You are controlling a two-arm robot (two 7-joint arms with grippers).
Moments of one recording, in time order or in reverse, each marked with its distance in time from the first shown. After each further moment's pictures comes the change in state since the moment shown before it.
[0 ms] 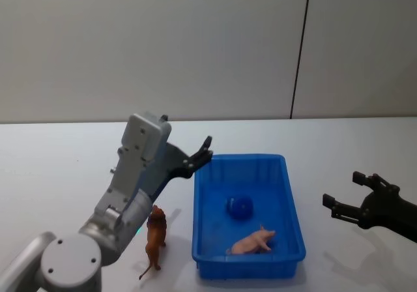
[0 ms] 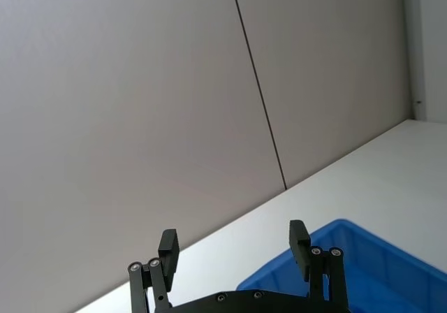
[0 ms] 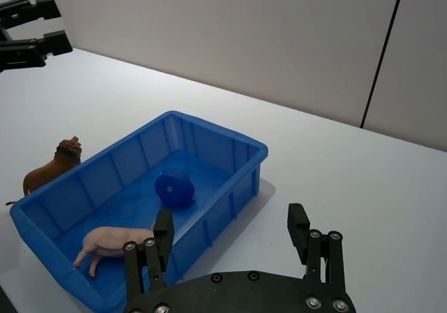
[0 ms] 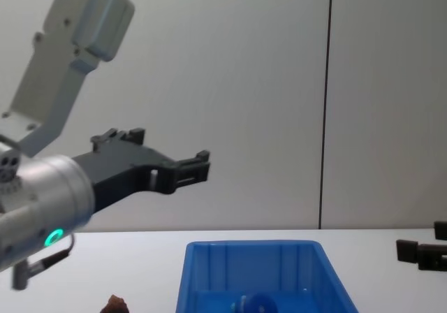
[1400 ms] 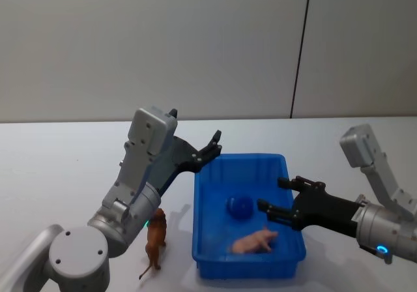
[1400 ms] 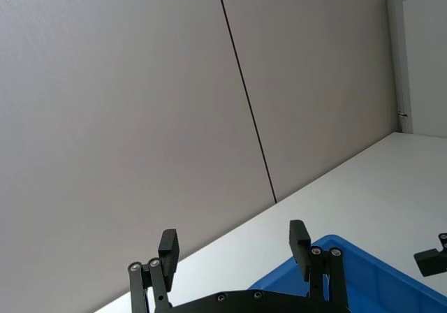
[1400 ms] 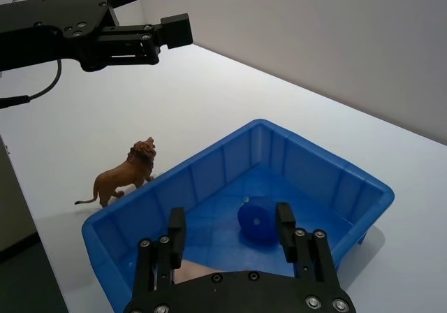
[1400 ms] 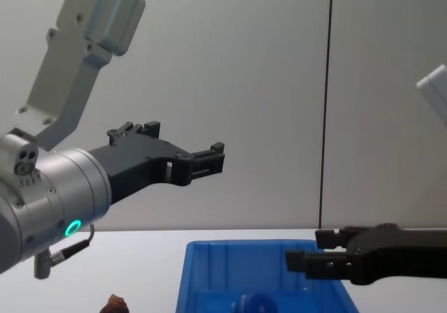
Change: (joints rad) left arm -0.033 -0.026 0.007 0.039 -0.003 -0.032 -0.039; right arm 0.149 -0.173 -0.108 0.072 -0.179 0.099 0.129
